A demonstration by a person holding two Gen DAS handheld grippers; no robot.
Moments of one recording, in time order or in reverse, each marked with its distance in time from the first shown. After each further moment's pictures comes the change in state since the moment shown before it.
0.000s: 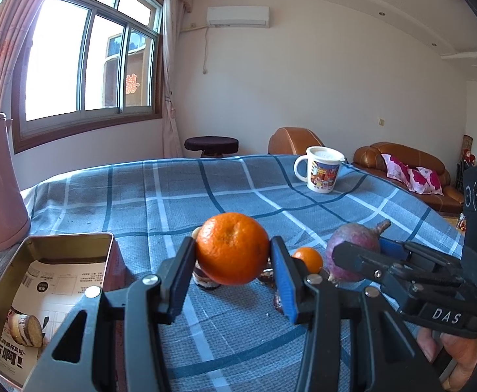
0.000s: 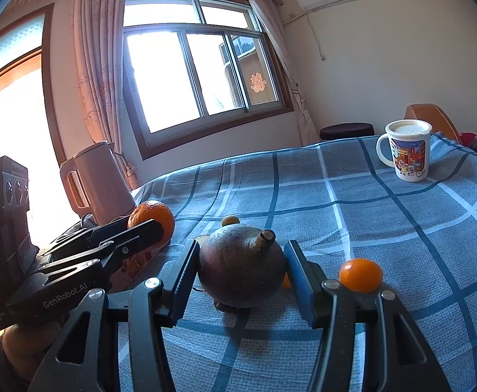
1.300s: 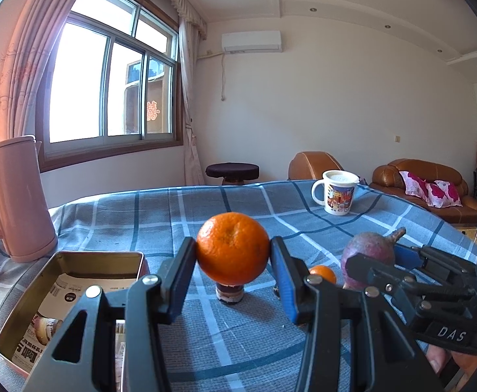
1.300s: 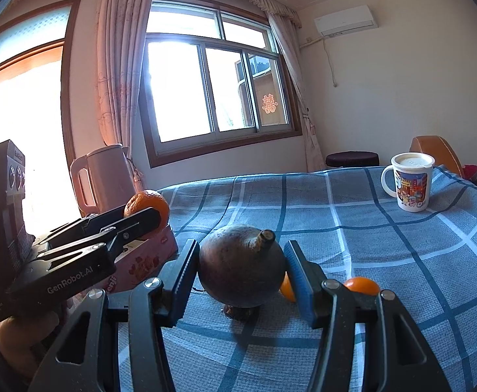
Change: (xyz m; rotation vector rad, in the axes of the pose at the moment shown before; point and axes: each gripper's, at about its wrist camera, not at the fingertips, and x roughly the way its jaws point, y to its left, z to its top) left arm -0.027 -0.001 -0.002 0.013 -0.130 0.111; right arm -0.015 0.020 -0.002 -0.110 -0.087 -0.005
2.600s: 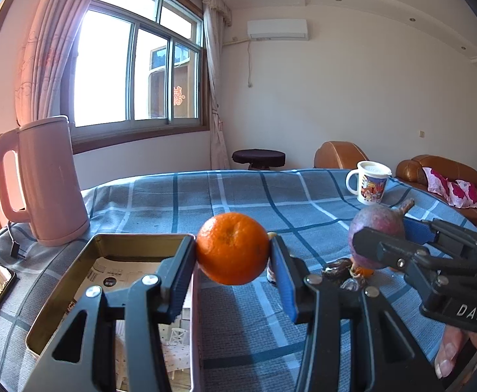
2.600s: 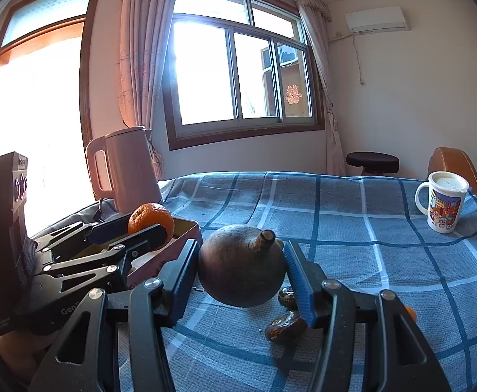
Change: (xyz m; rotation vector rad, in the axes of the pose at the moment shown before) left arm -0.002 0.043 -0.006 -0.040 0.069 0.108; right arm 0.033 0.041 0.023 -0.083 0.071 0.076
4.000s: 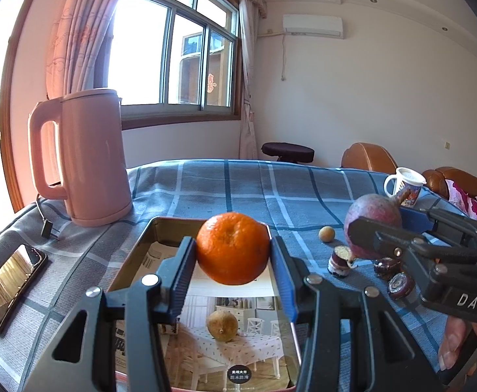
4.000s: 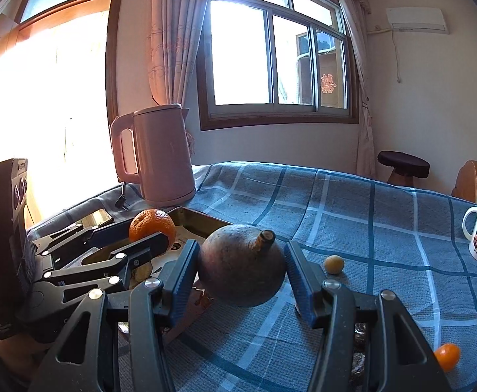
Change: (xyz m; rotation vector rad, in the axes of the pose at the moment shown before) left arm -0.003 0.071 -0.006 -0.089 0.043 0.100; right arm 0.057 0.059 0.022 -0.091 0.083 0.105
